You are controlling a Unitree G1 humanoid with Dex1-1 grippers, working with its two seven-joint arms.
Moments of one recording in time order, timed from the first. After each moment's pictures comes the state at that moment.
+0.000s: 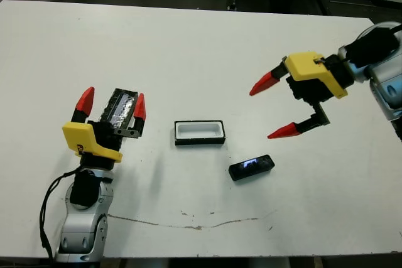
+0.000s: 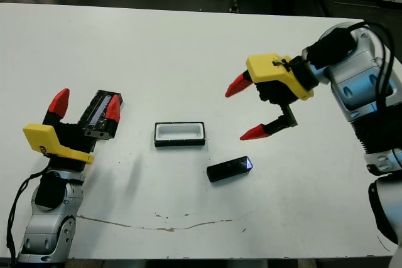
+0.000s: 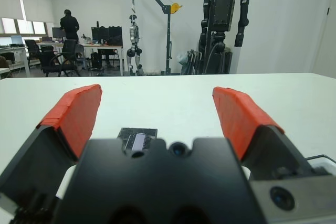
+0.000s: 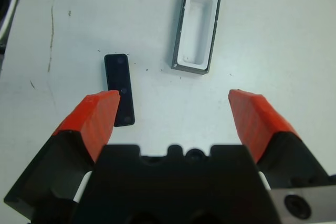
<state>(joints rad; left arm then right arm) 0.03 0.13 0.06 -0.18 -0.11 -0.17 -0.11 -0.96 -0.82 0.47 0.28 0.11 0.19 1.61</state>
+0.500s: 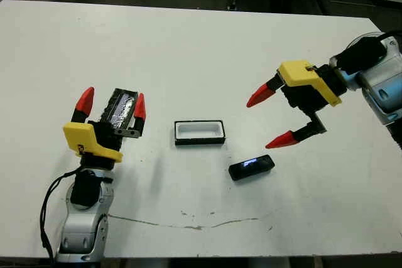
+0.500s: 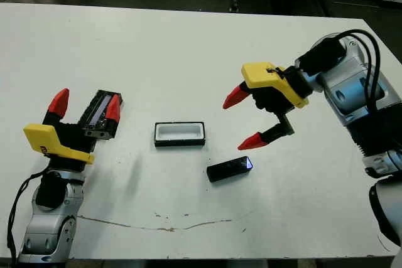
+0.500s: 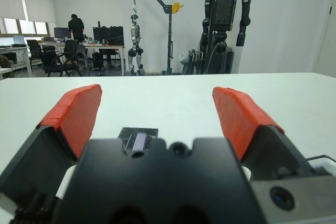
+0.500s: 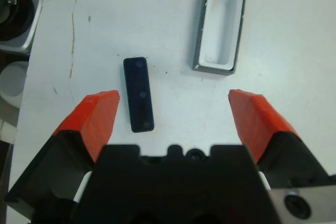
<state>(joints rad) 0.03 0.13 0.06 -0.18 -0.12 -0.17 -0.10 -0.96 -0.84 0.58 0.29 0.18 0.23 1.61</state>
